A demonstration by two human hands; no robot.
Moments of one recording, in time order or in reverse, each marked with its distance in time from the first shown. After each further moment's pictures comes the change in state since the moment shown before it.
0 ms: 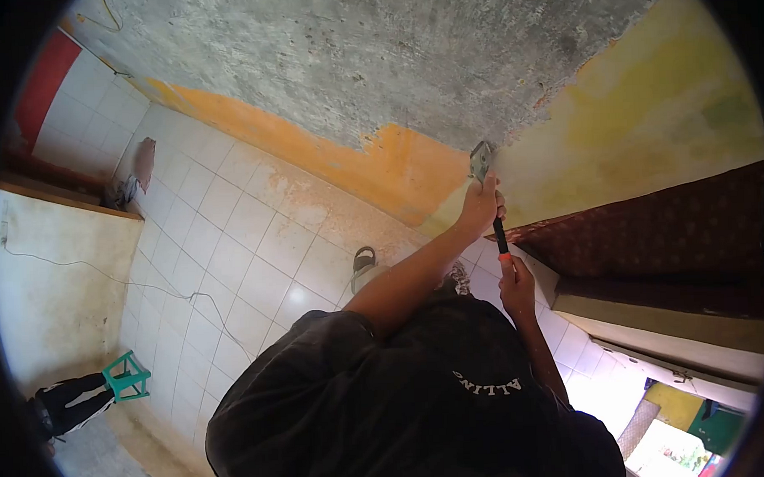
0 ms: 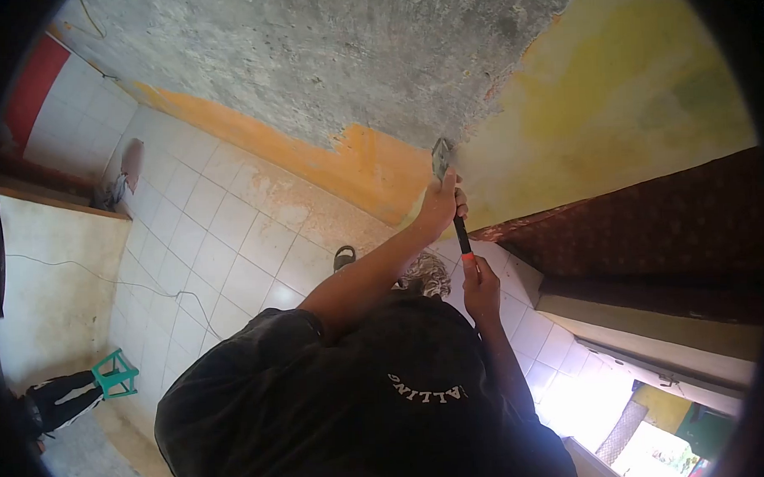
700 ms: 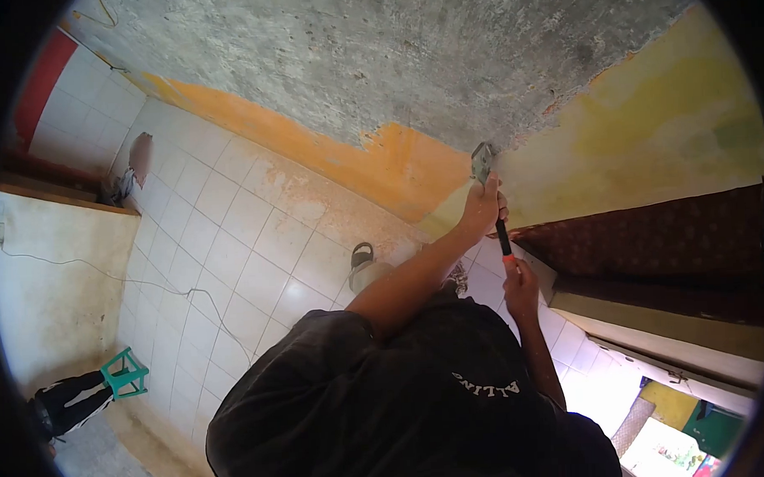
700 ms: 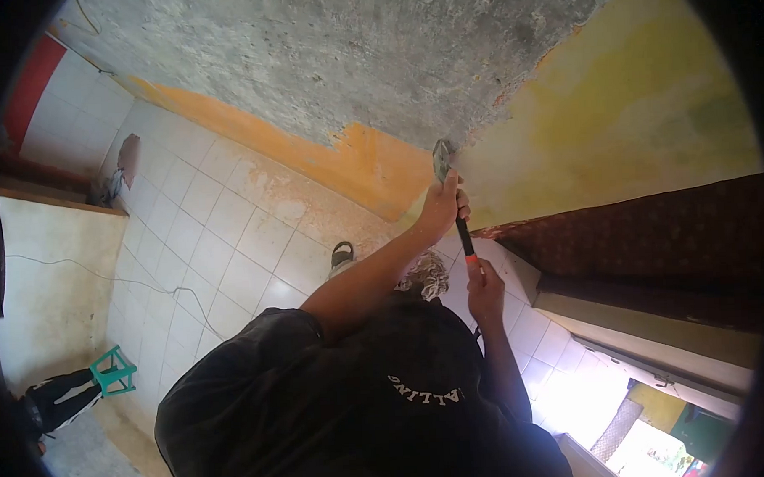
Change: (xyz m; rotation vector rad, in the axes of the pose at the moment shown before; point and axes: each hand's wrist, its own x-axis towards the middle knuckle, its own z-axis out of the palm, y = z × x) left_hand 0.005 -0.007 -0.004 -0.074 -0.055 0.002; right_hand 0.003 0.000 -0.006 -0.136 0.047 0.022
